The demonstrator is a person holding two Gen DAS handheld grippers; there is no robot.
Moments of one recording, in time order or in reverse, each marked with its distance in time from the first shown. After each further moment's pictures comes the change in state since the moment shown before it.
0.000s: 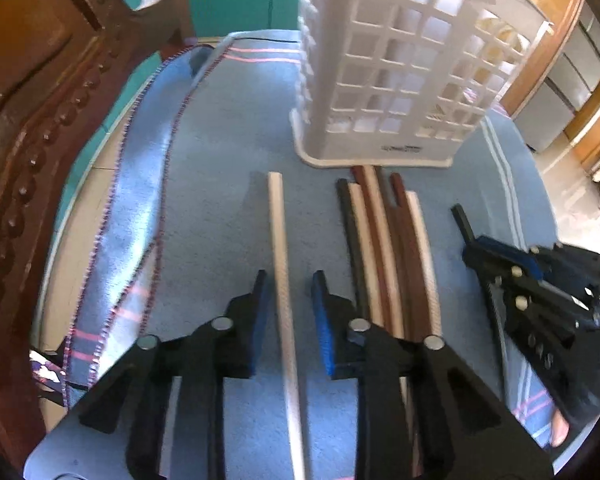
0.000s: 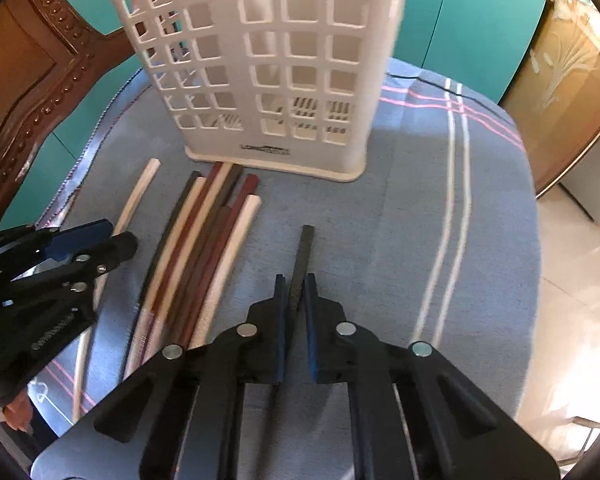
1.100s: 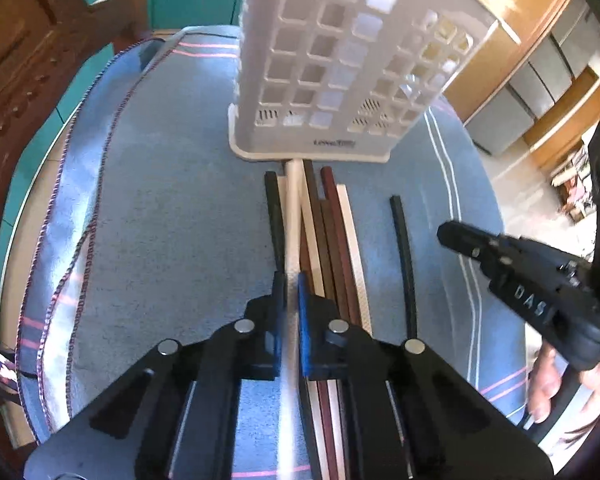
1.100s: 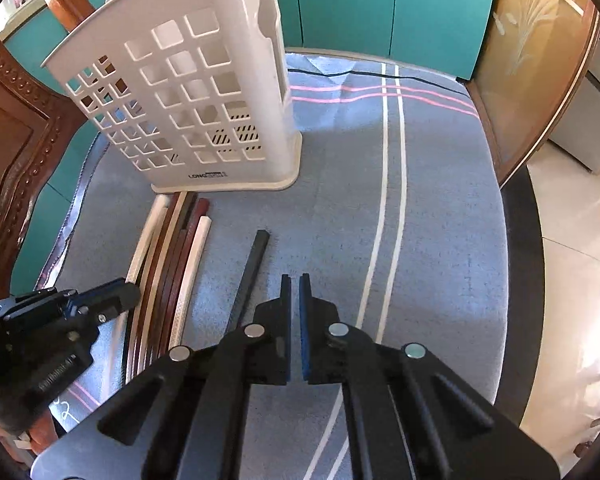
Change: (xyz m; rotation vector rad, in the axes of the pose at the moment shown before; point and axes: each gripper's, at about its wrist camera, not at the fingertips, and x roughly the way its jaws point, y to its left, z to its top) left arm -0.002 -0.018 -0.007 -0.021 -0.008 -0.171; right arm -0.010 -0.038 0.009 0.171 -0.018 0.052
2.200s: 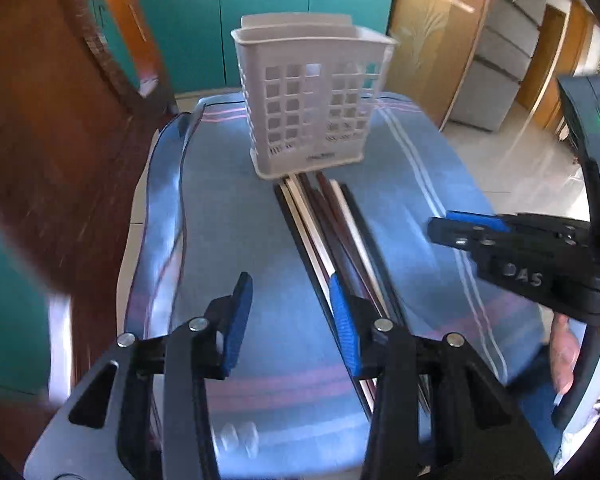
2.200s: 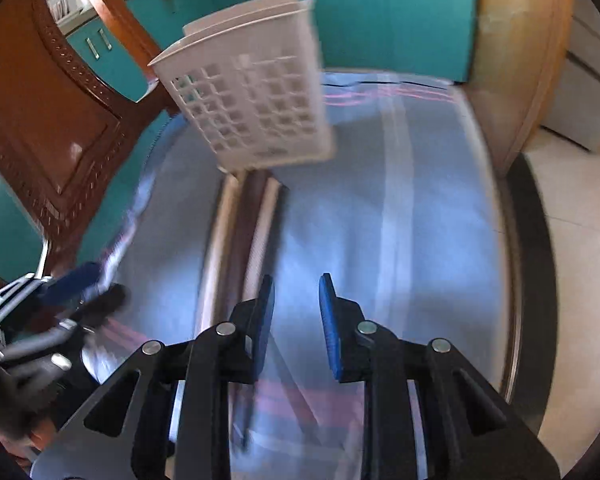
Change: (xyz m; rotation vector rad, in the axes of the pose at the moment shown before) left arm -0.083 -0.014 -0.029 0.219 -0.126 0.131; right arm -0.036 0.025 -0.028 0.065 -0.049 0.089
